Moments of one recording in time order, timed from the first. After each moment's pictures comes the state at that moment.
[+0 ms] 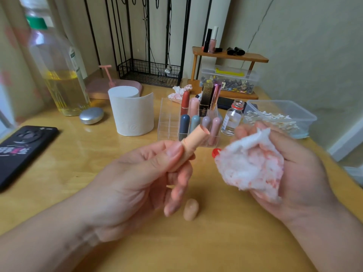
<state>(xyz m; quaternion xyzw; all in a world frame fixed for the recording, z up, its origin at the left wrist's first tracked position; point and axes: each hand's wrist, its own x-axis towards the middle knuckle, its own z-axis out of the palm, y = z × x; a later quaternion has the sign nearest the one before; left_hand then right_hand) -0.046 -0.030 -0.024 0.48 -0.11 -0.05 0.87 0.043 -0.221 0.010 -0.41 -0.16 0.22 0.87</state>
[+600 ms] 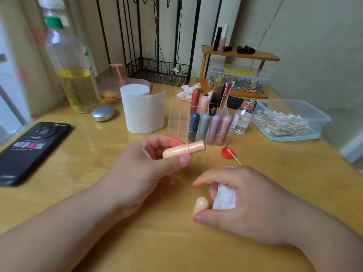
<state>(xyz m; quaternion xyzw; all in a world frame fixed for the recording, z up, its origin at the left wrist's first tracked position) -0.032 -0.017 -0.039 0.62 0.04 0.11 0.78 0.035 -0.217 -0.014 -0.85 -0.42 0.15 0.27</state>
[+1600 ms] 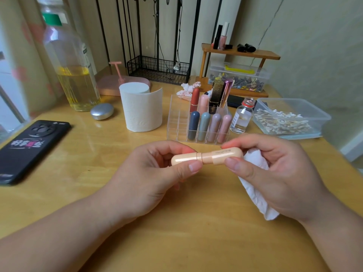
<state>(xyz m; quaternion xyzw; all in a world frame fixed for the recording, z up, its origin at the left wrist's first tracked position) -0.038 -0.024 -0.039 0.69 0.00 0.10 0.72 0.057 -0.229 -0.011 -0.72 -0.41 0.05 0.56</state>
